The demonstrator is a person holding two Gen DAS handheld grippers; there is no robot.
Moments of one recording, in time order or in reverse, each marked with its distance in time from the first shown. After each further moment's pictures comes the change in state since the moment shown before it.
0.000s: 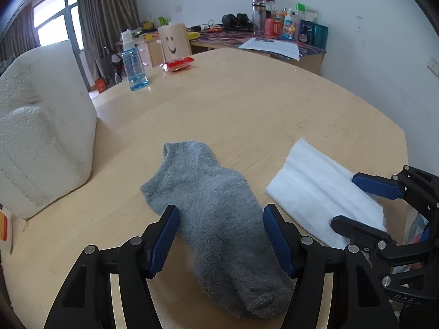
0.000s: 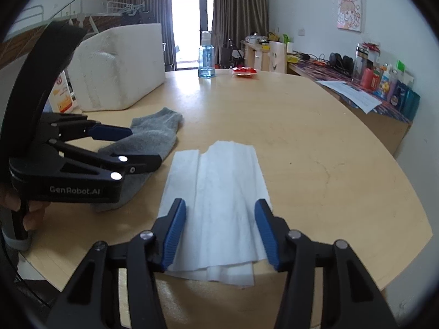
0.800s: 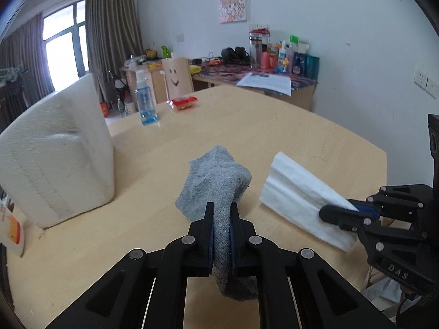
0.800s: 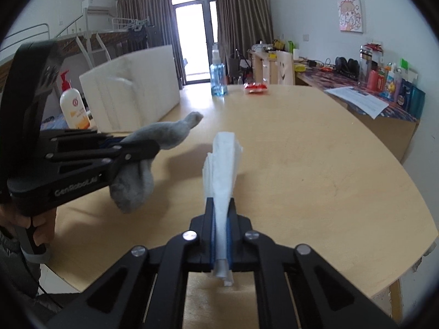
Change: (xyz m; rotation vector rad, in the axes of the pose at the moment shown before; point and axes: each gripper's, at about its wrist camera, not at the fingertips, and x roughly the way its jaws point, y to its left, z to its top) left arm -0.055 0.003 -0.004 -0.011 -0.180 -0.009; right arm -0.025 0.010 0.015 0.061 -0.067 0.081
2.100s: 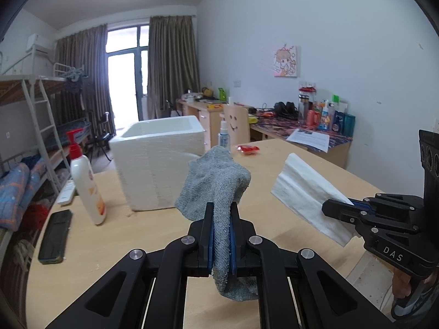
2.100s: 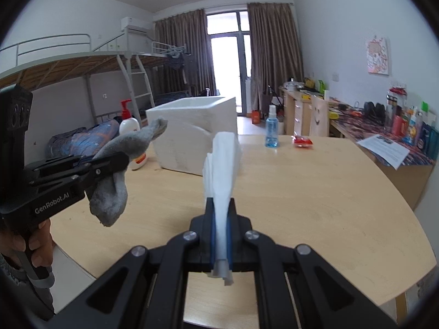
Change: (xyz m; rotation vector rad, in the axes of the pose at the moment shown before) left arm -0.151 0.042 -0.043 -0.165 -0.254 0.229; right arm -0.045 0.074 0.032 -0.111 -0.185 0.137
